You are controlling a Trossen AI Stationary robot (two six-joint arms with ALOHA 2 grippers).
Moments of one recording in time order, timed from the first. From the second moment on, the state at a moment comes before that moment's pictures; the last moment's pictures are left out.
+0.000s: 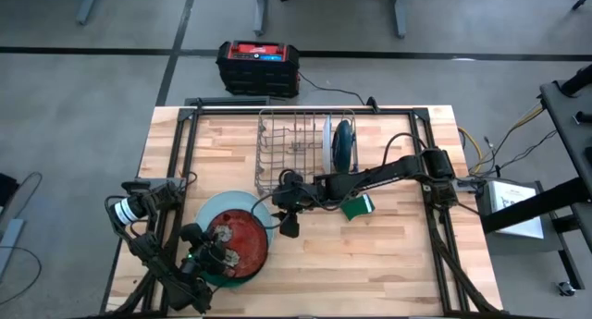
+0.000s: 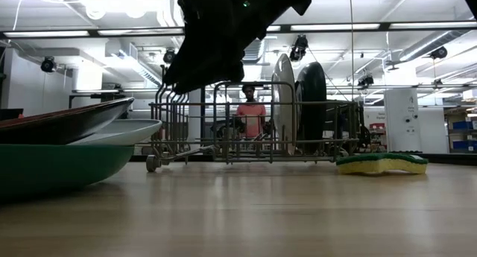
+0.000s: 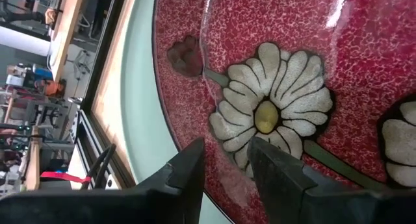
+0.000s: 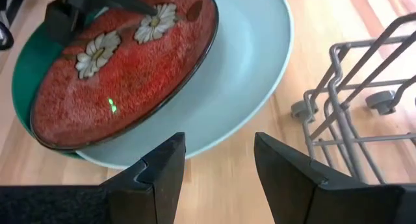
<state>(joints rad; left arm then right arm) -1.07 2.01 1.14 -1.45 -0.56 -1.58 0.14 2.02 1.51 -0.23 0.06 0.18</state>
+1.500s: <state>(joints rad) -1.07 2.01 1.11 -1.40 -0.62 -1.63 0.22 2.13 1.50 0.02 0.04 0.73</state>
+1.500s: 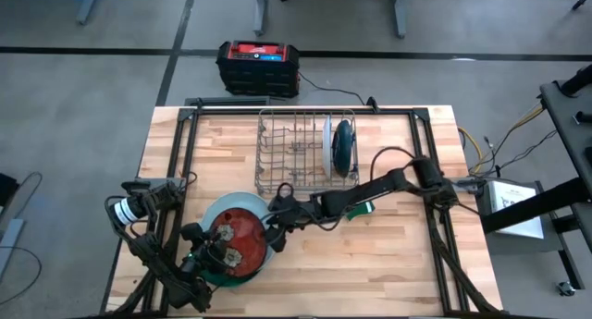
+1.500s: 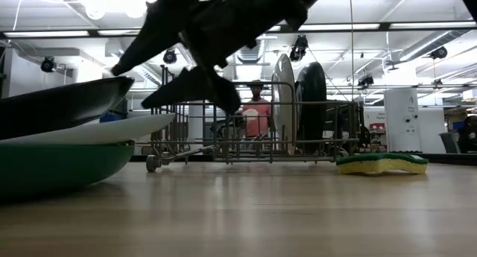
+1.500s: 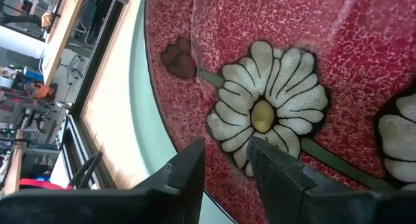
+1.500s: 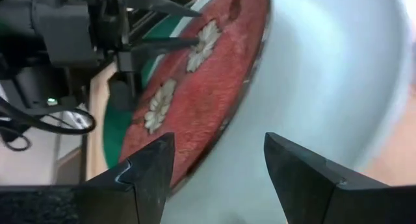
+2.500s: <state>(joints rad) -1.08 2.01 1.12 -1.42 -0.63 -1.63 0.17 2.34 1.75 -0.12 -0.16 0.71</state>
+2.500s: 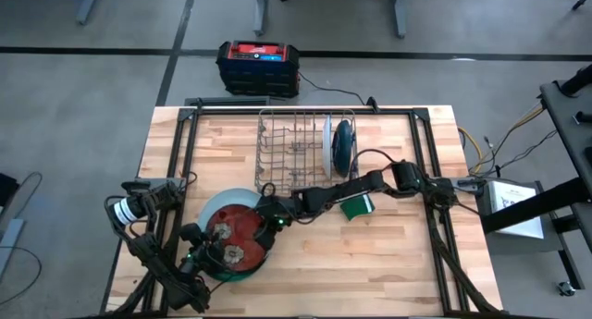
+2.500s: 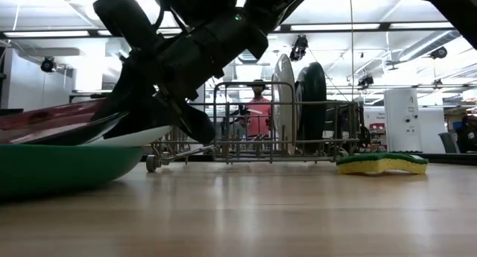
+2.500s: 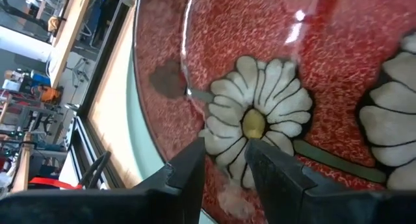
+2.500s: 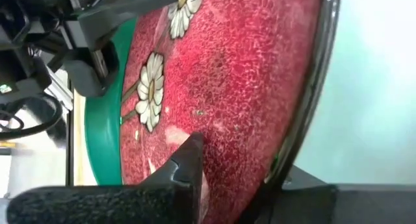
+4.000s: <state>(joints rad) -1.08 1.92 1.33 -1.57 -0.62 -1.47 0.17 2.23 1.75 -0.19 -0.12 0.55</state>
